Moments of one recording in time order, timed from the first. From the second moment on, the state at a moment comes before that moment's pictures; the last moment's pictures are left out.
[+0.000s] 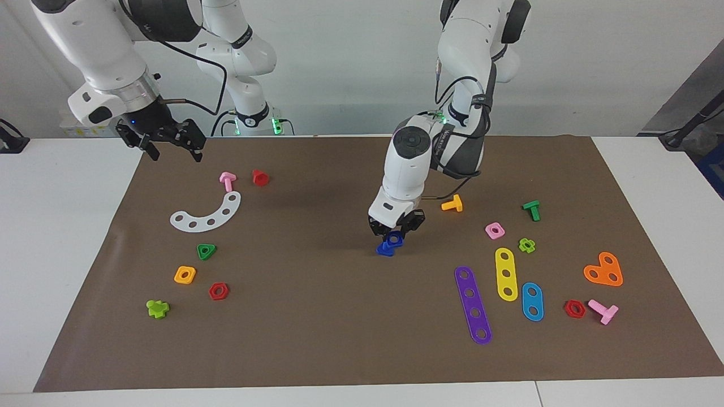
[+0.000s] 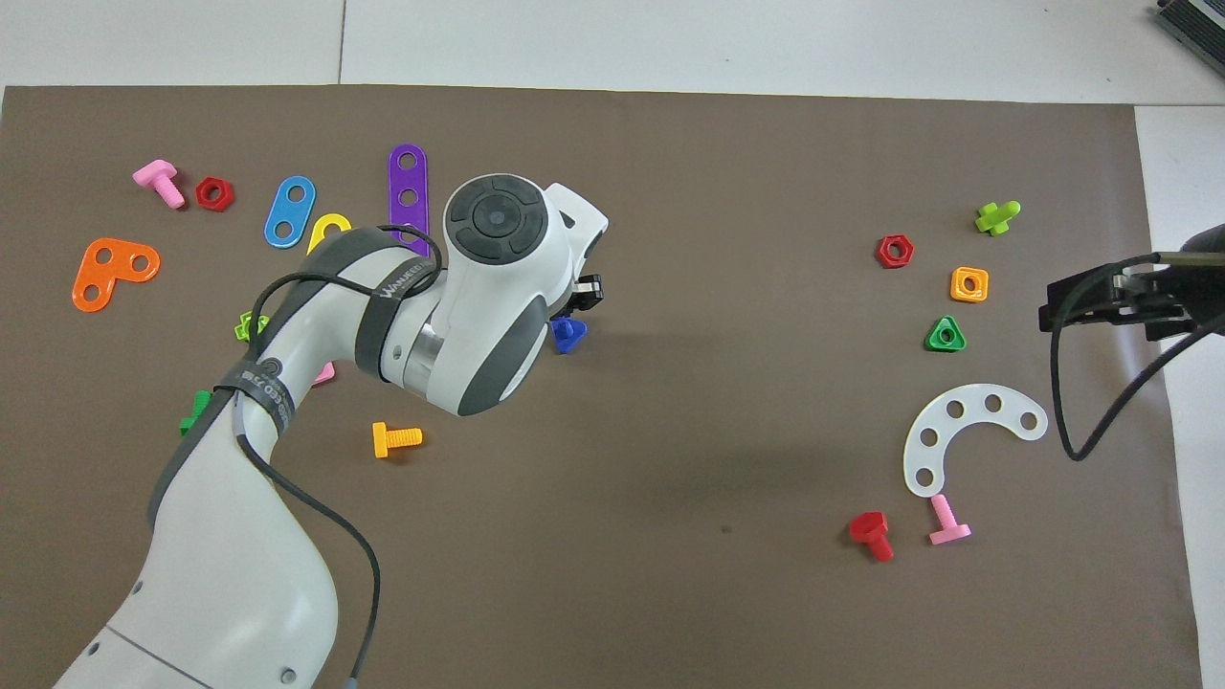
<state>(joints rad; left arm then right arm) -0.57 0.46 0.02 -1.57 -0.02 2.06 -0.62 0.03 0.01 -0.05 -1.58 0.02 1.53 0.08</state>
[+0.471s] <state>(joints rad) -0.37 0.45 0.03 -1.60 -0.03 2.04 -0.26 0.03 0.01 -0.05 -1.58 0.02 1.53 0.08</state>
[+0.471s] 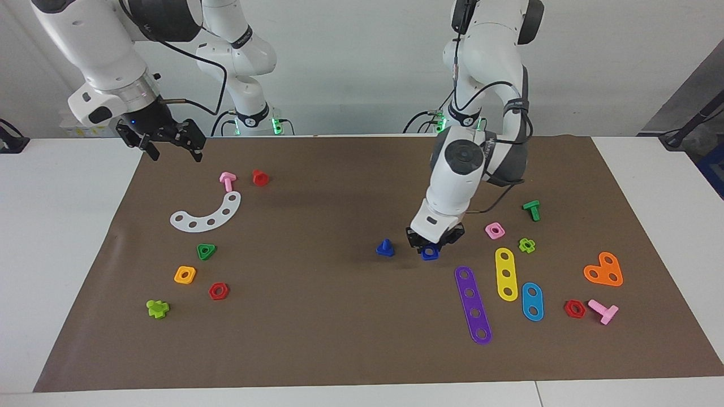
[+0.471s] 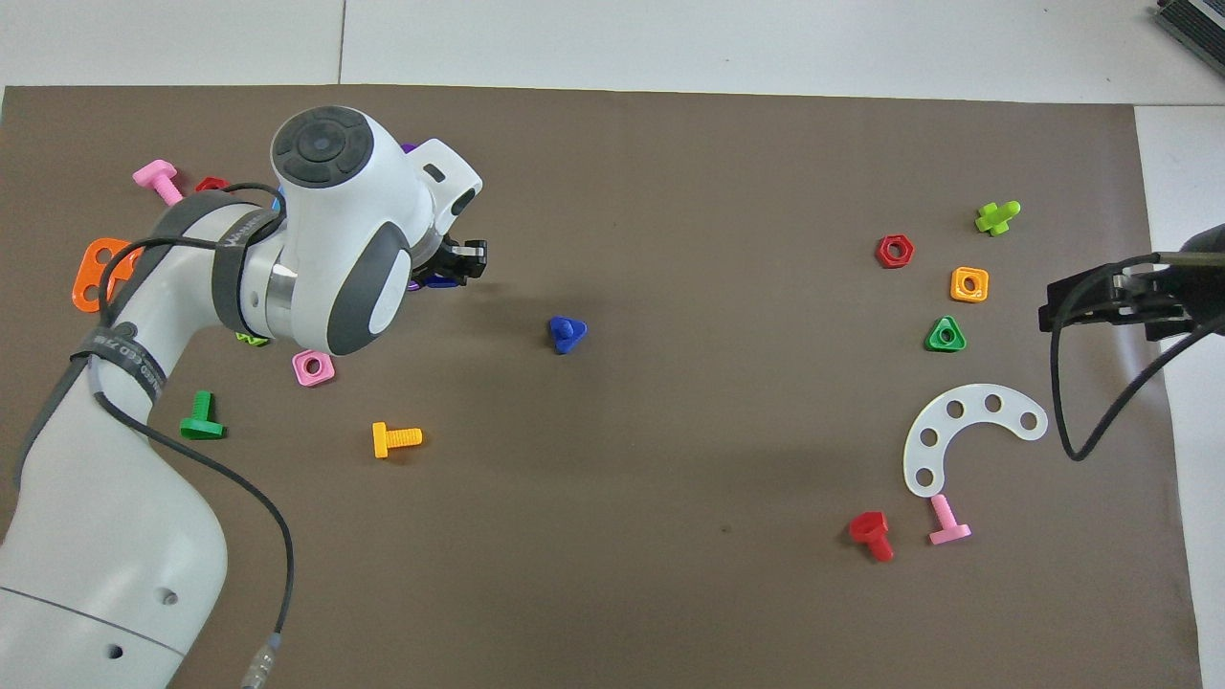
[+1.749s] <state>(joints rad) -0.16 0.21 0.03 -1.80 -0.04 1.95 0.06 0.31 0.11 -0.04 -1.63 0.04 1.85 0.38</state>
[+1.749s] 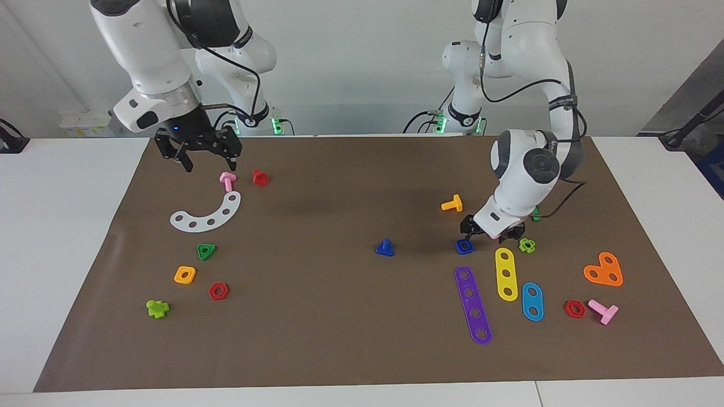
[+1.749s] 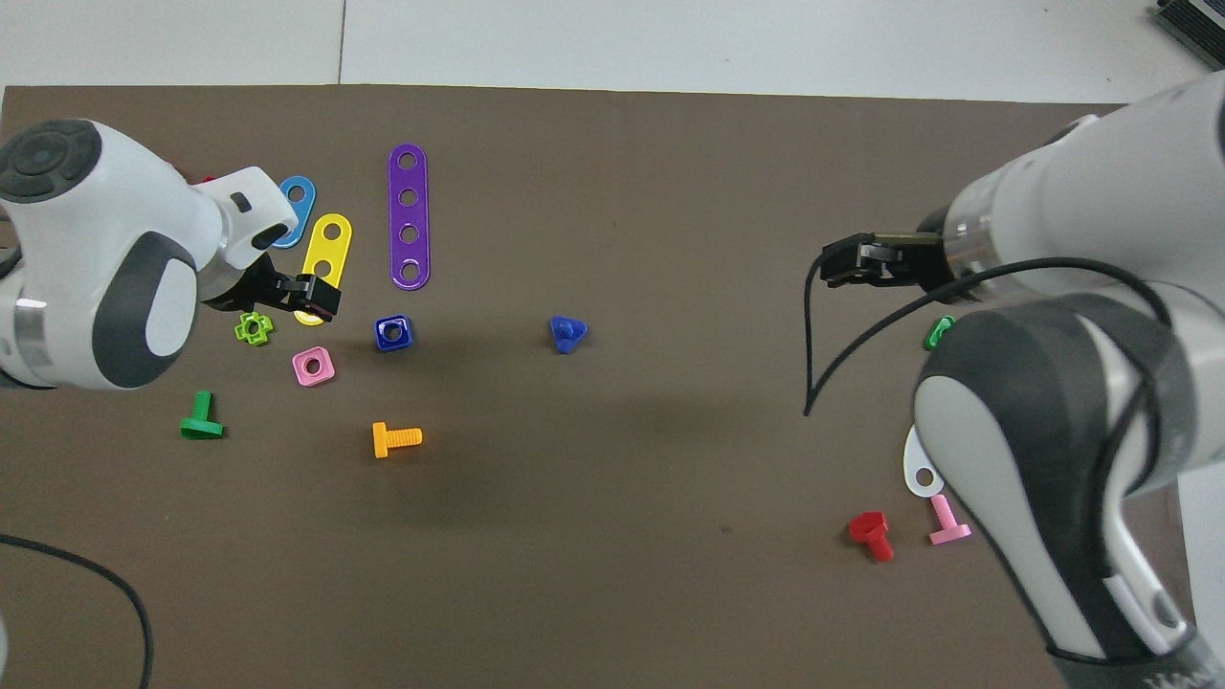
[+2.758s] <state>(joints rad) 0.02 -0.05 0.04 -1.80 -0.04 1.73 0.21 0.67 0.64 -0.04 -1.37 -0.02 2.15 0.71</state>
